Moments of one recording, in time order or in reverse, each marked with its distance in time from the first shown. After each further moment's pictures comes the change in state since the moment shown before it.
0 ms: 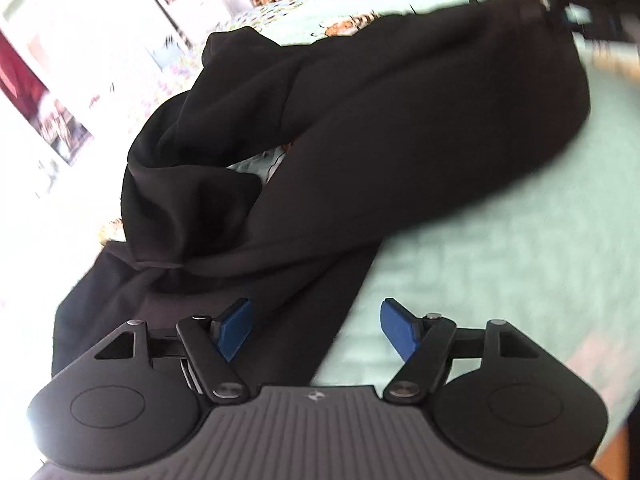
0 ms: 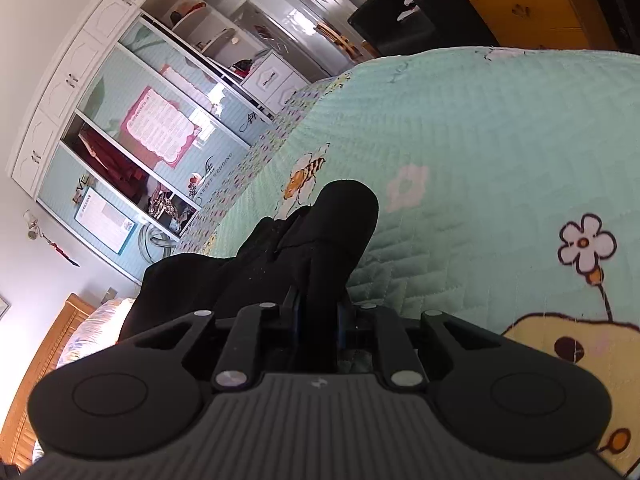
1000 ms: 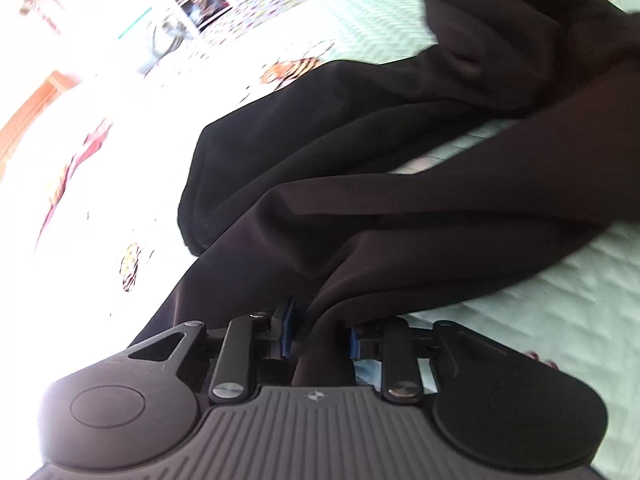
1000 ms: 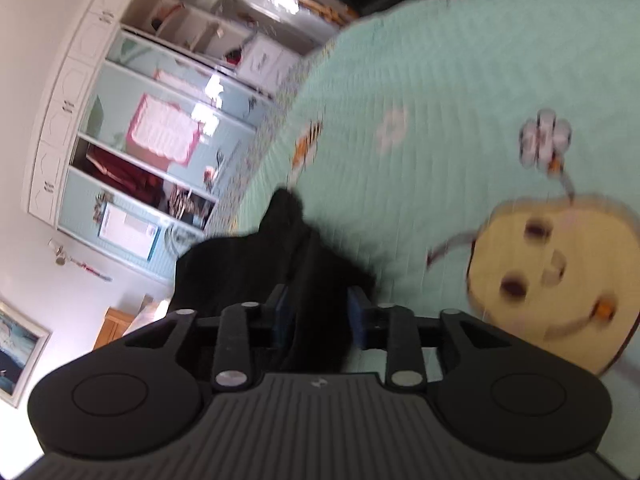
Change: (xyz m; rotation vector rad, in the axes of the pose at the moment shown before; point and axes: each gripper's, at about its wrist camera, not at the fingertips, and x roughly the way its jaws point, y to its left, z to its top) left arm 0.057 0.181 -0.080 -0.382 0.296 0.279; right arm -0.025 -0.010 -0.007 0.148 0.046 0.069
